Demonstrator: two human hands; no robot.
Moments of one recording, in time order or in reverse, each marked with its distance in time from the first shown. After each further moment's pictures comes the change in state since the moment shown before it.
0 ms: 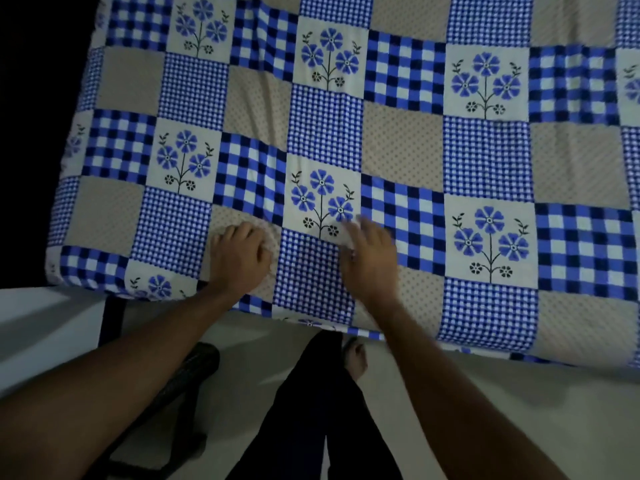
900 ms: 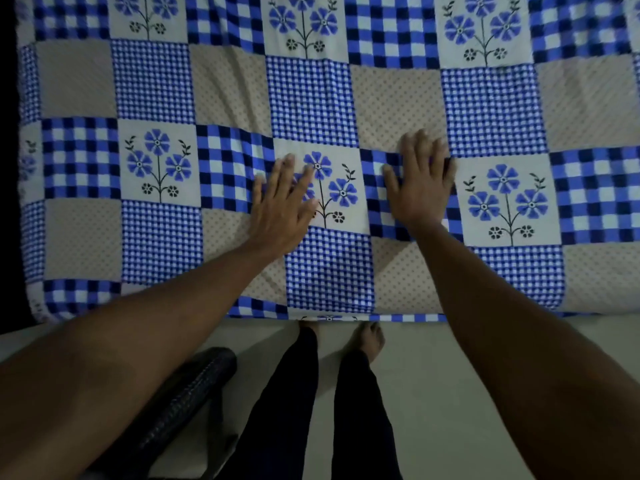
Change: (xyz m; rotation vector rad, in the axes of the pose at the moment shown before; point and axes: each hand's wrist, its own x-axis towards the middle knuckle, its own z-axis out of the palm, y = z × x) left_hand 0.081 0.027 0.038 -0.021 -0.141 0.227; right_hand 0.082 0.059 -0.006 -0.153 0.032 0.306
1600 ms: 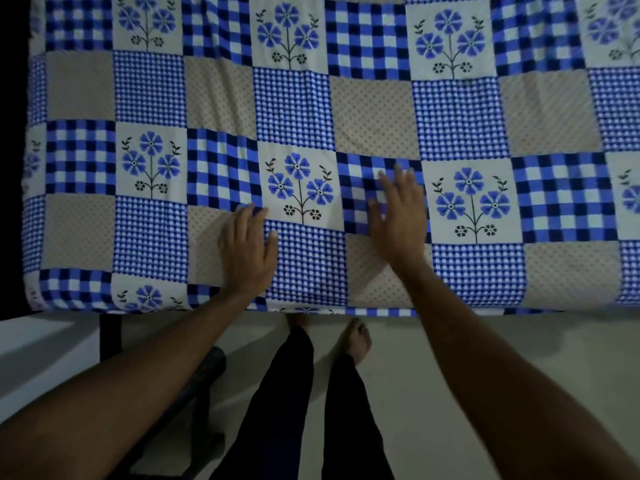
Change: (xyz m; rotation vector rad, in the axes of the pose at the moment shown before) left_hand -0.080 0.025 -0.007 -0.226 0.256 -0.207; right_hand -0.064 0.018 -0.025 0.153 0.051 -0.140
